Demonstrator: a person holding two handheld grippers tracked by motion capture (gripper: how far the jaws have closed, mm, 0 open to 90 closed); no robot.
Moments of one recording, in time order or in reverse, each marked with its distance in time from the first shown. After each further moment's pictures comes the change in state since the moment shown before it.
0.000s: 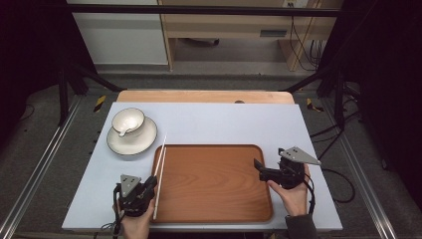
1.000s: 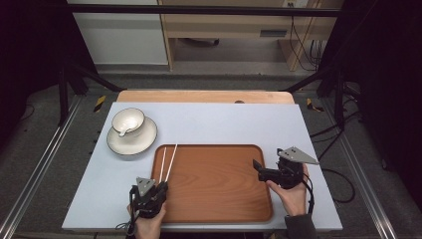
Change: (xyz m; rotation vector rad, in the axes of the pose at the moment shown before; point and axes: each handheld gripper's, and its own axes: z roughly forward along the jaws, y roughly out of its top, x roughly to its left) left arm -0.015 -0.020 0.026 0.104 0.008 0.007; right arm 0.001 -0.001 0.003 0.014 0.004 -0.004
